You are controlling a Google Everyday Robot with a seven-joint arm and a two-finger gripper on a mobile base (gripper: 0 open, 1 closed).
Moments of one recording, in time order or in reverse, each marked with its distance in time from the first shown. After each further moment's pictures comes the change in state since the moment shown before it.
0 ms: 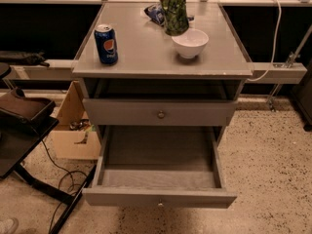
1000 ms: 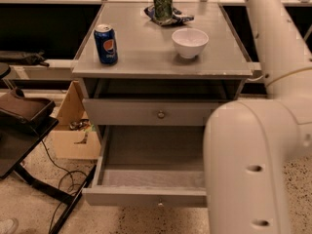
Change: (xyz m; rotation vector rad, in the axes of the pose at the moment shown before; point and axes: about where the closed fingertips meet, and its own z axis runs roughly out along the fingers) arm 0.012 -0.167 0.092 0.197 -0.152 0.132
